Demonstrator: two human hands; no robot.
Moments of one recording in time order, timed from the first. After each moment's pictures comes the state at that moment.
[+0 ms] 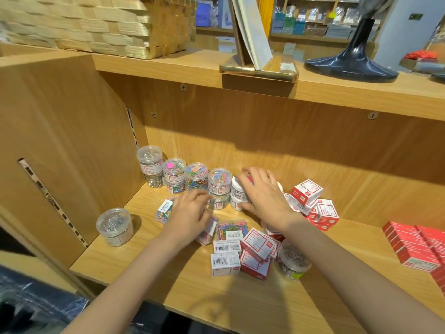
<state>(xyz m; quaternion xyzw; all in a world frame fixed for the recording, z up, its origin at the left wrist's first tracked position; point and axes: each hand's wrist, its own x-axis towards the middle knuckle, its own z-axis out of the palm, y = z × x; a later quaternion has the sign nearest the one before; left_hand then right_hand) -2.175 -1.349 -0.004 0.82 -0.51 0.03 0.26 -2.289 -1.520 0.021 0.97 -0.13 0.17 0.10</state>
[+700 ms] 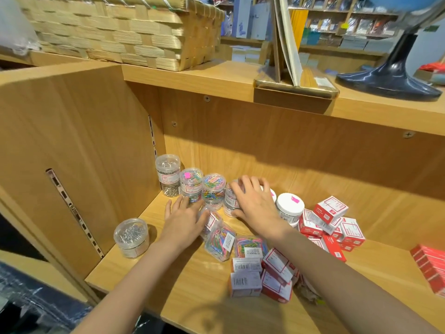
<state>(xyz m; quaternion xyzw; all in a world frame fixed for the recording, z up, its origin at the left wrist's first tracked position) -2.131 -1.338 -0.013 0.90 -0.39 -0.04 0.18 -2.231 -1.498 0.008 0.96 -0.15 0.20 0.15</state>
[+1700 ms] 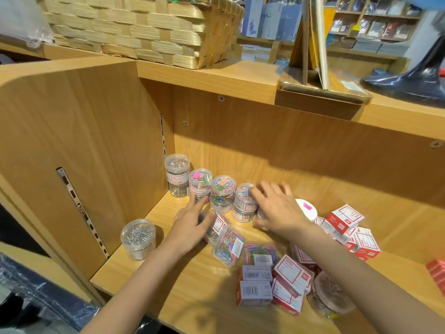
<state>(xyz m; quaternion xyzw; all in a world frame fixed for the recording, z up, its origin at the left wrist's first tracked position) -2.123 -1.331 -0.019 0.84 -0.38 -0.14 0.37 -2.249 -1.508 0.037 0.99 -0.11 0.08 0.09</state>
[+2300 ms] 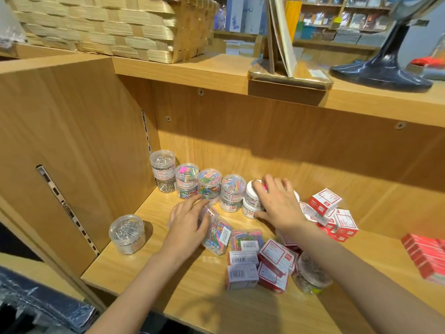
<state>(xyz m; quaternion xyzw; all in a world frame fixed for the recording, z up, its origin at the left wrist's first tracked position) -2.155 -1.331 -0.023 0.83 -0.44 0.02 0.33 -2.280 -1.514 0.029 0.97 -0.20 0.06 0.15</state>
